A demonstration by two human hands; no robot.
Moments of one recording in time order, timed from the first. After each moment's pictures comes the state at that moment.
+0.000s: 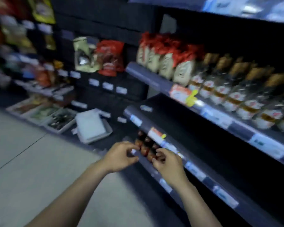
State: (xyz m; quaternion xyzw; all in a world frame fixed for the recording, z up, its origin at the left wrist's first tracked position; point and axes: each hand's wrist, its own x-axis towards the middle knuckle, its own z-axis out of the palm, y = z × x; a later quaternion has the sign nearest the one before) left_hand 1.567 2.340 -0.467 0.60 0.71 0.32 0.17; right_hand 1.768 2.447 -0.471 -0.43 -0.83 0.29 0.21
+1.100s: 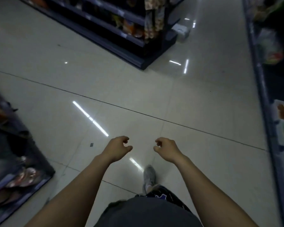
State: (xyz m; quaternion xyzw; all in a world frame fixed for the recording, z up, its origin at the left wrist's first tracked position) left_hand 1.255 1.396 -0.653 -0.32 0.85 0.39 0.15; right_hand 1.110 1.601 -0.672 0.20 -0.86 0.25 -0.39
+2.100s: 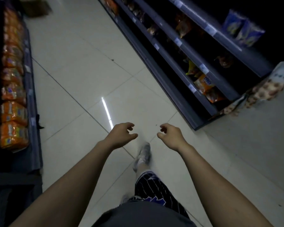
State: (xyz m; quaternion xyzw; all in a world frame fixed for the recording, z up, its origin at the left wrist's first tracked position) left_hand 0.941 0.632 -0.637 -0.43 0.80 0.43 0.00; right_hand 0.728 0.768 -0.632 0.37 -0.84 0.20 -0.35
